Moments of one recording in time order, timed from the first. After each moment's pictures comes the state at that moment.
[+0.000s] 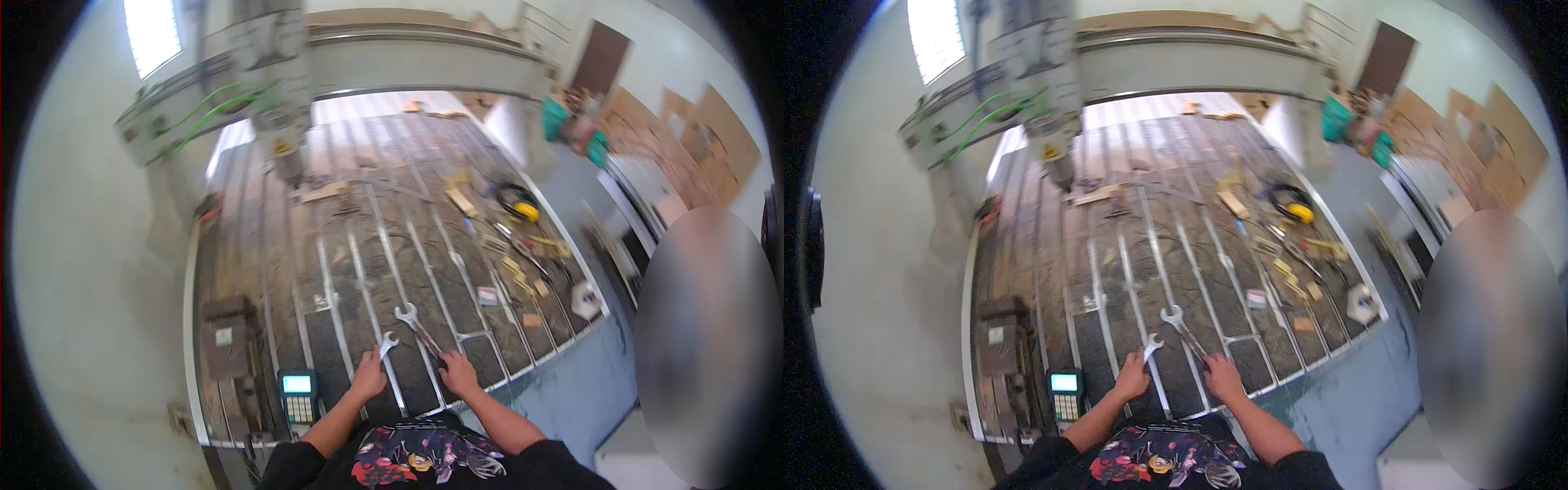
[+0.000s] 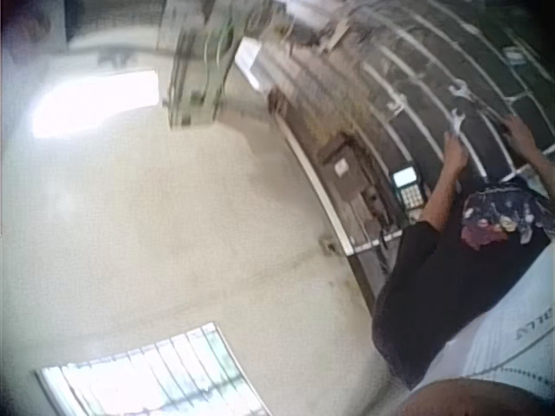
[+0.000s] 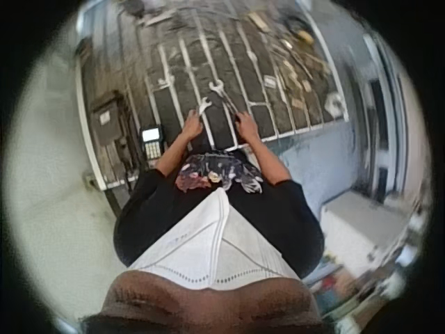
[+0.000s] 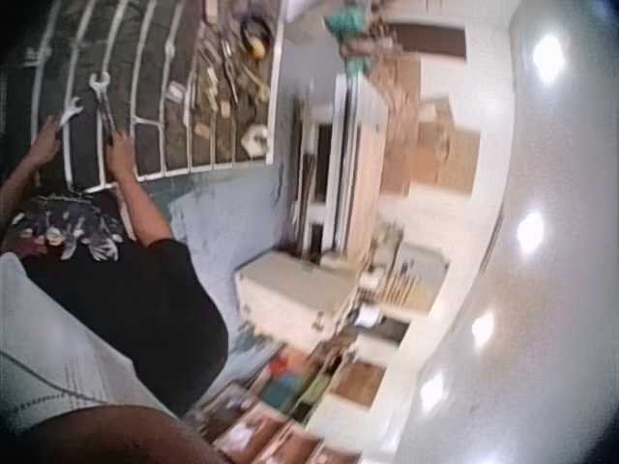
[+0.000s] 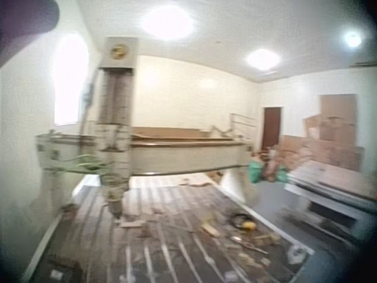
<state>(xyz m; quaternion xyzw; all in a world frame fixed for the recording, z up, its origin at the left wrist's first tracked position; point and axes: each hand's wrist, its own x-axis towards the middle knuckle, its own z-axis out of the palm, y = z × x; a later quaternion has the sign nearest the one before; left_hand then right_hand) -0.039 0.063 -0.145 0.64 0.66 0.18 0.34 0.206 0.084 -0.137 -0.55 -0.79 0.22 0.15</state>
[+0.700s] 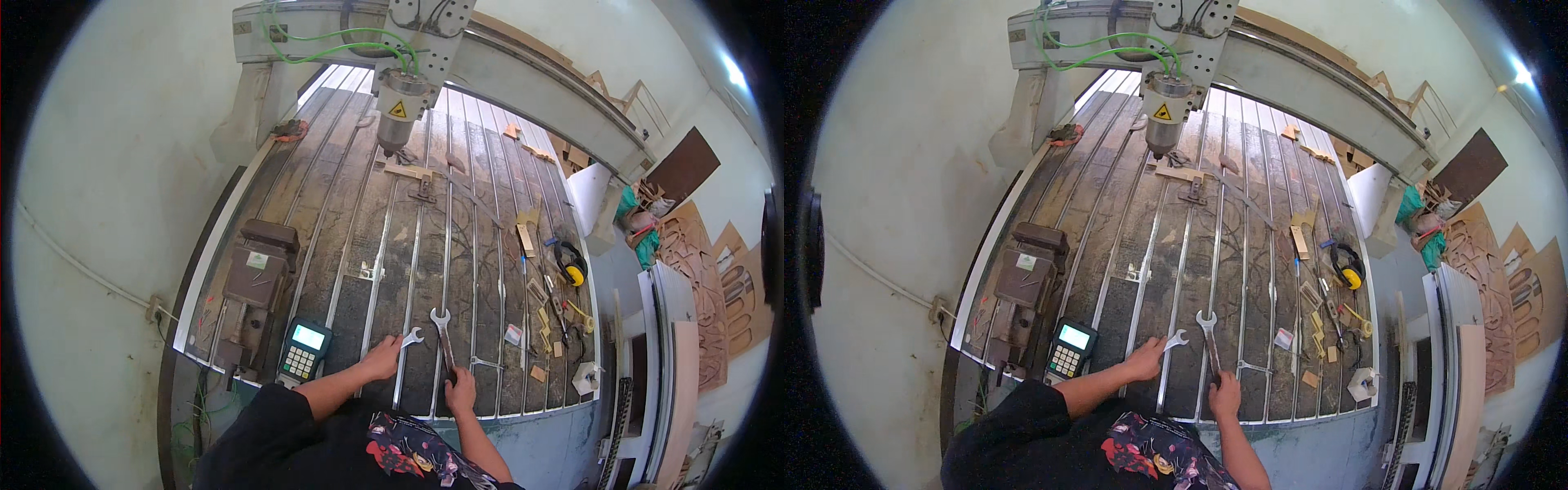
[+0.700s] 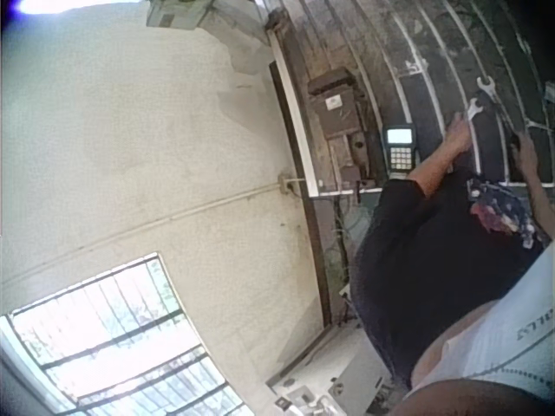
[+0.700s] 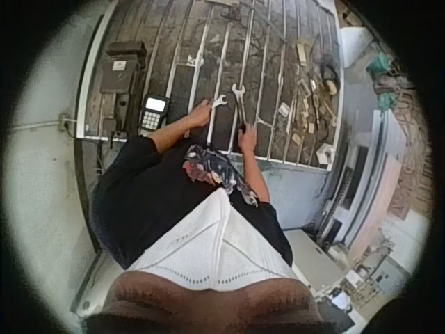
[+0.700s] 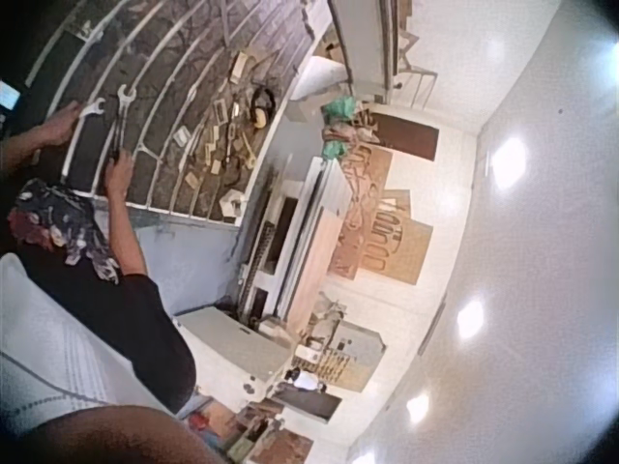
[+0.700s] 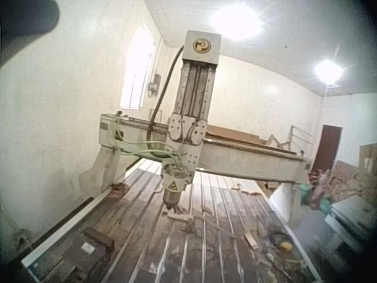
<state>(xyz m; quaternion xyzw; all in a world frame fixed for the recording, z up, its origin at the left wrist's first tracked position) -0.043 0.063 -0.150 0.63 0.66 0.20 0.36 0.201 0.086 -0.144 -0.59 -0.77 0.20 0.14</state>
